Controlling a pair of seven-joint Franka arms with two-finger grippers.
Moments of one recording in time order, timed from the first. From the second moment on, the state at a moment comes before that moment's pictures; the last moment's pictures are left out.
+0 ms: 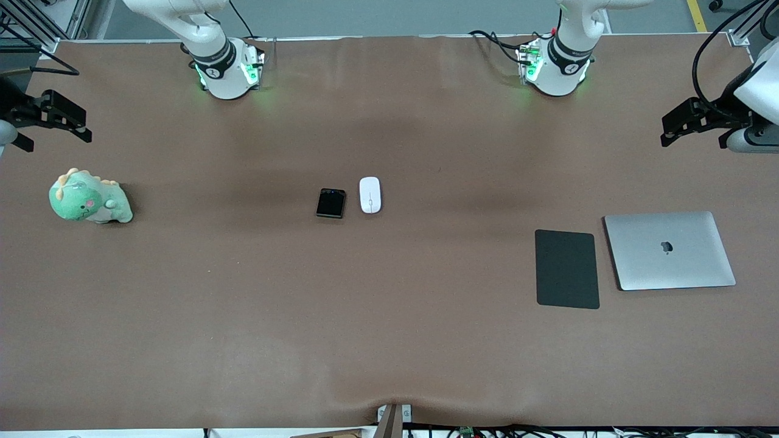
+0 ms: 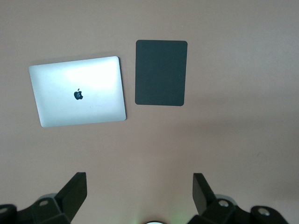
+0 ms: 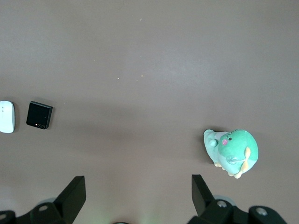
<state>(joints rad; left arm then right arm) -0.04 -0.06 -0.03 -1.59 0.02 1.50 0.00 0.06 -0.07 -0.08 -1.58 -0.01 1.48 -0.20</state>
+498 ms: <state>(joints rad) -0.04 -0.06 -0.04 -1.59 0.01 1.50 0.00 0.06 -0.05 -0.08 -1.55 -0.01 1.49 -0.20</state>
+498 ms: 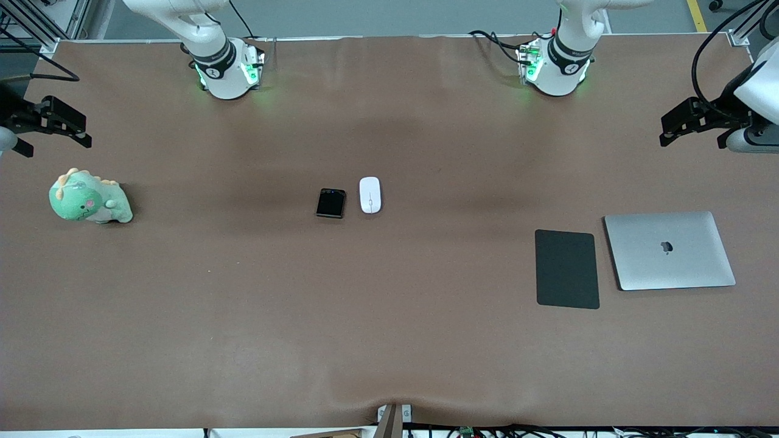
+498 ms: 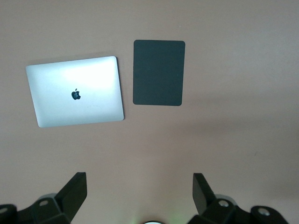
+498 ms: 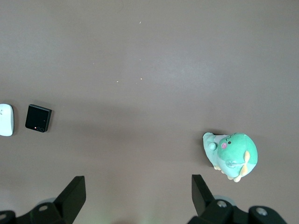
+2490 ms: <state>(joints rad) -0.38 0.48 -0.37 -1.48 0.00 1.74 -0.70 0.07 0.06 -0.16 -1.55 0.00 1.54 -0.20</state>
